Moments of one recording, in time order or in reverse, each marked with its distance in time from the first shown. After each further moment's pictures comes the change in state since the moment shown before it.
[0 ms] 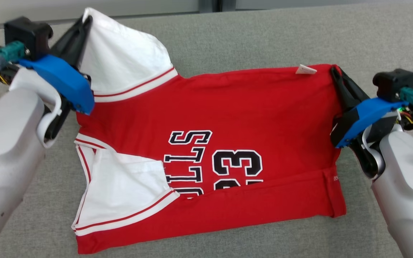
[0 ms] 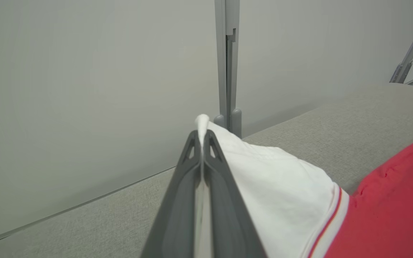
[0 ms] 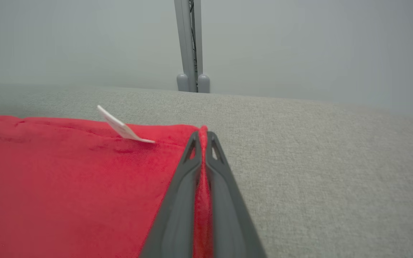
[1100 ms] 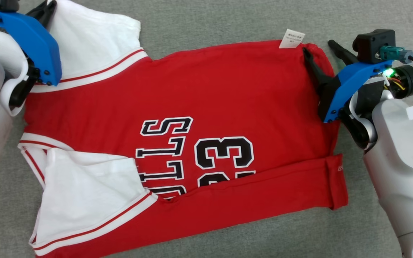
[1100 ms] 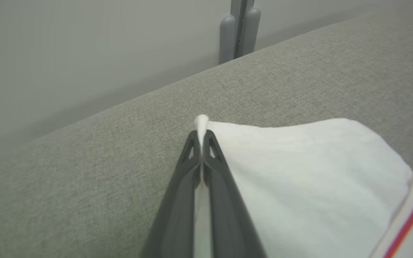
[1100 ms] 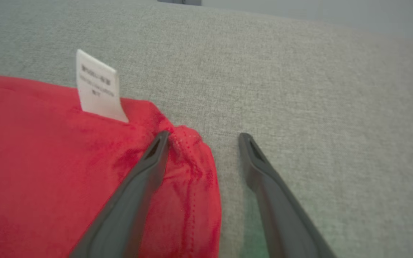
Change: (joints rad) left arm -0.093 0.033 0.095 0.044 0.078 -0.007 0.342; right arm -0.110 0.052 -0.009 -0.044 -0.080 0.000 0.225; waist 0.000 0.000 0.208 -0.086
